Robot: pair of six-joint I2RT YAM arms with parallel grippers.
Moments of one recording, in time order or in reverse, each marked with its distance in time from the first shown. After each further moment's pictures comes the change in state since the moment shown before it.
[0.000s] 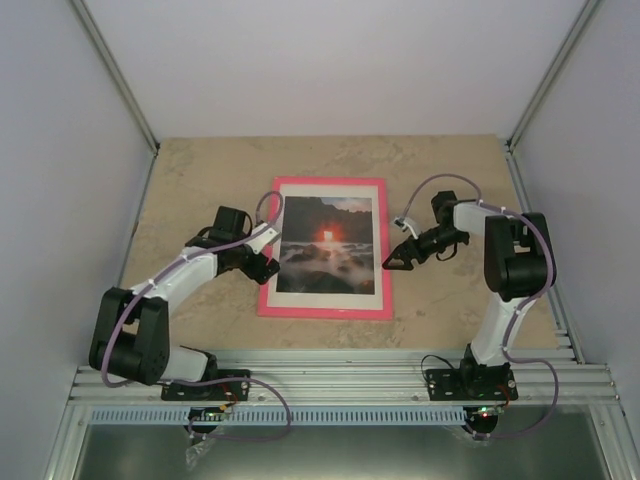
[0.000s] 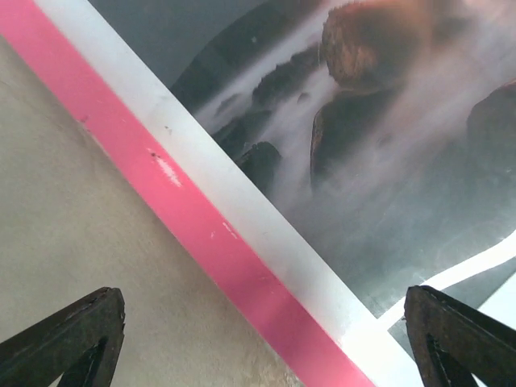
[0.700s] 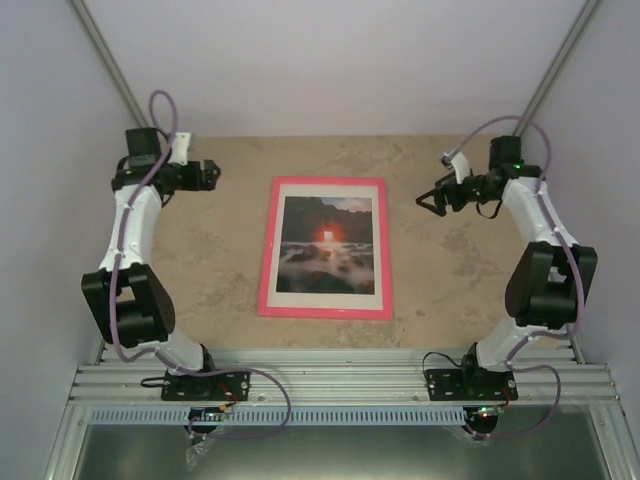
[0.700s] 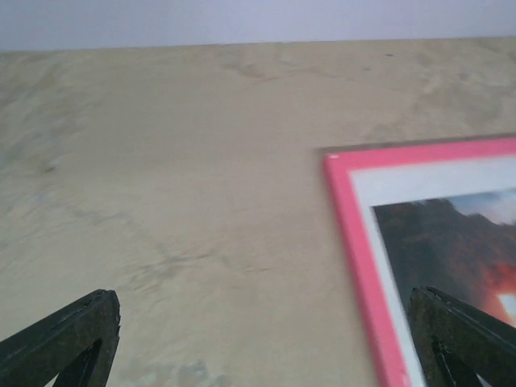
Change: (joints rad) left arm 0.416 0.165 0.675 -0.214 0.154 -0.269; right arm -0.183 -0.203 0.298 0.006 0.068 0.051
